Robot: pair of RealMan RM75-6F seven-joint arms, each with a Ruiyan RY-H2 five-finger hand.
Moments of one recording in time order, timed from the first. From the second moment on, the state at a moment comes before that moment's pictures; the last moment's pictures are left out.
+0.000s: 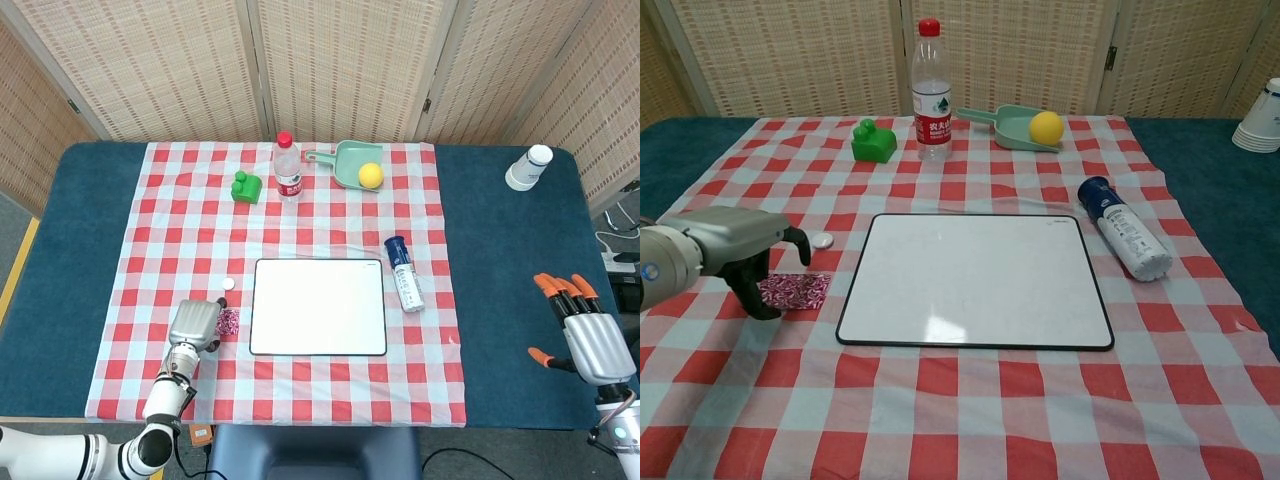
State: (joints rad) left arm -0.72 -1.59 -0.18 -1.74 0.54 1.21 1.01; right arm 0.13 -1.08 0.04 -1.54 -1.54 1.42 0.11
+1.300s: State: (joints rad) left arm -0.76 -1.66 -0.14 -1.61 0.53 1.24 0.96; right arm 0.14 -1.09 0.04 -1.54 -1.53 1.41 0.10
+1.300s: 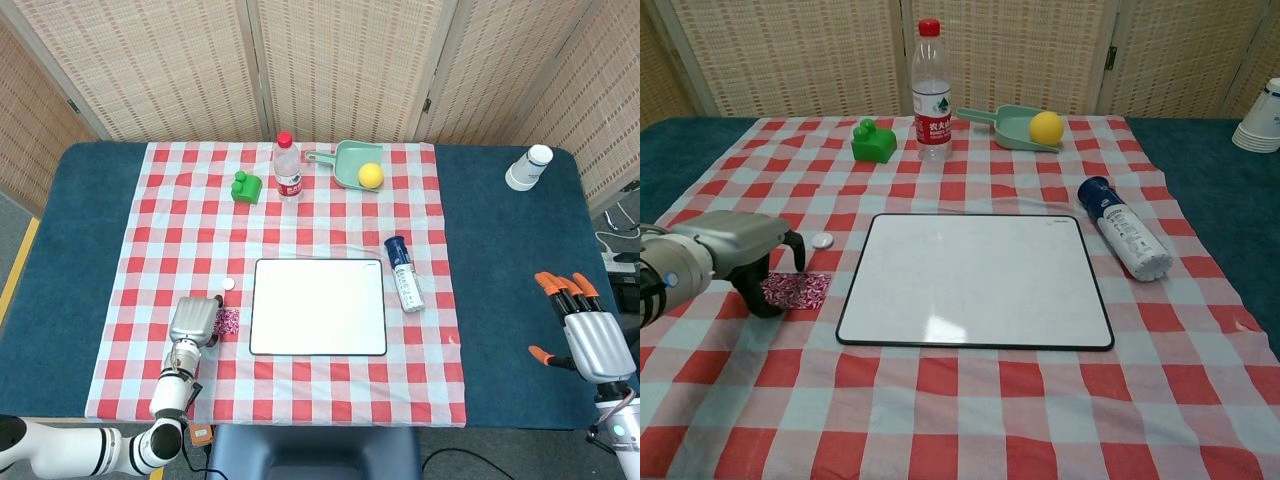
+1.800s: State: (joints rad) left arm -0.77 -1.65 -0.15 -1.62 0.53 1.25 0.96; right arm 0.14 -1.09 0.04 -1.54 -1.53 1.41 0.11
